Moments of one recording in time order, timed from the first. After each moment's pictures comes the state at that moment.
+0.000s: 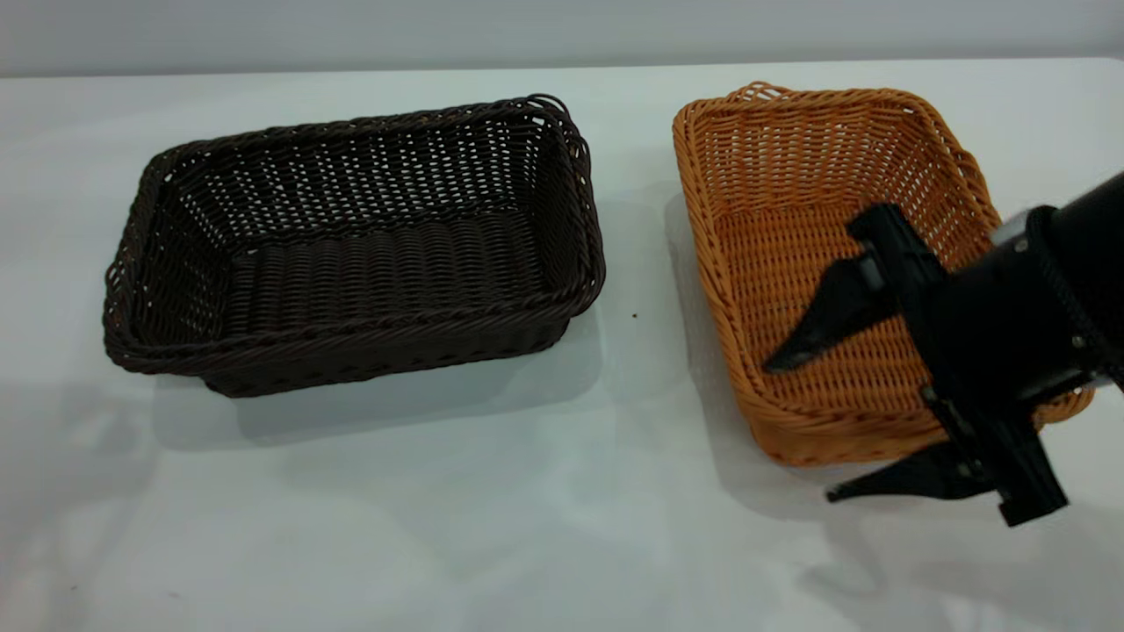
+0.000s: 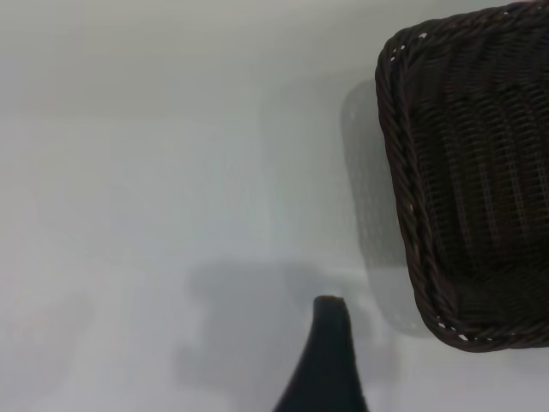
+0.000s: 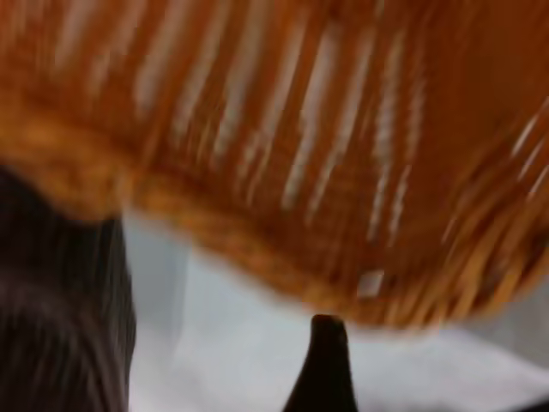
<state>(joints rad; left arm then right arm) -0.04 1.24 -0.69 0.08 0.35 -0.10 0.27 1.96 -0.51 1.81 0.51 -0.34</state>
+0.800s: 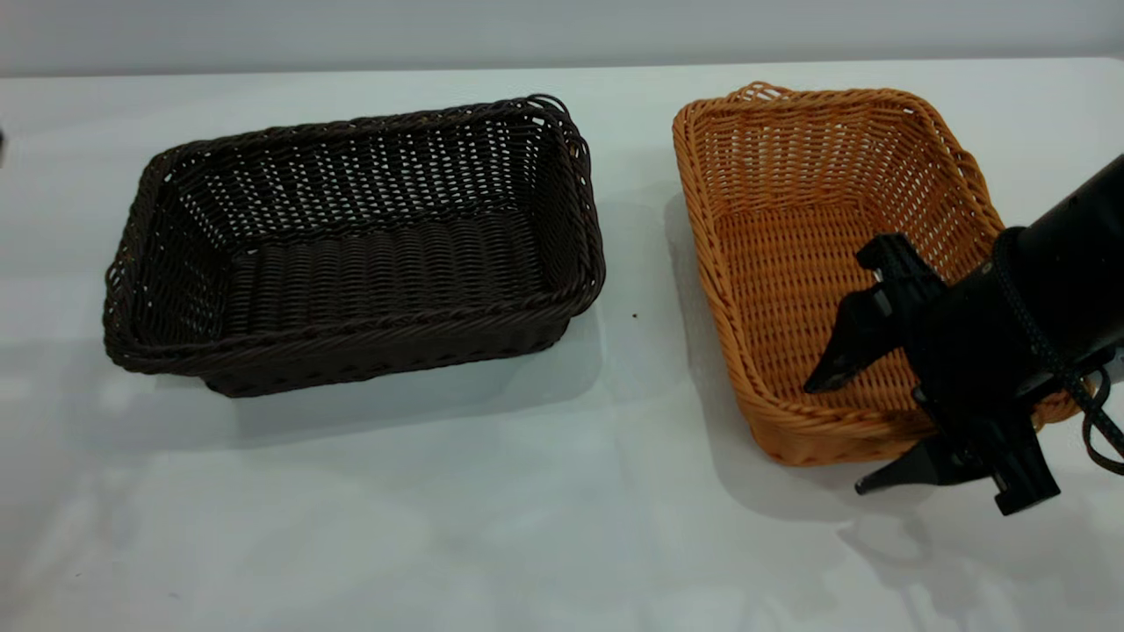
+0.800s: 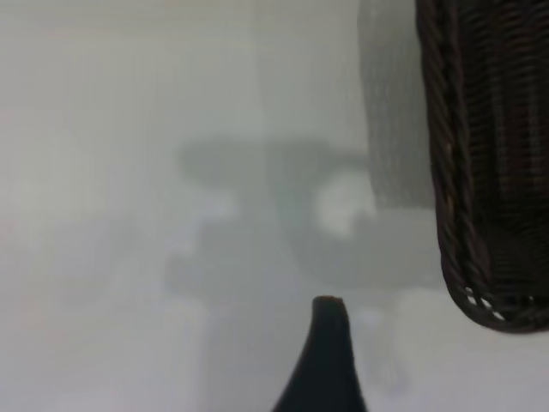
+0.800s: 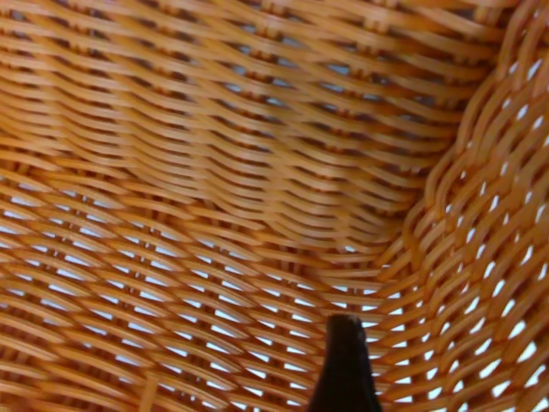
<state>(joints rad) -0.04 1.53 -0.78 0.08 0.36 -0.15 0.27 2.09 -0.61 1.82 0.33 -0.31</state>
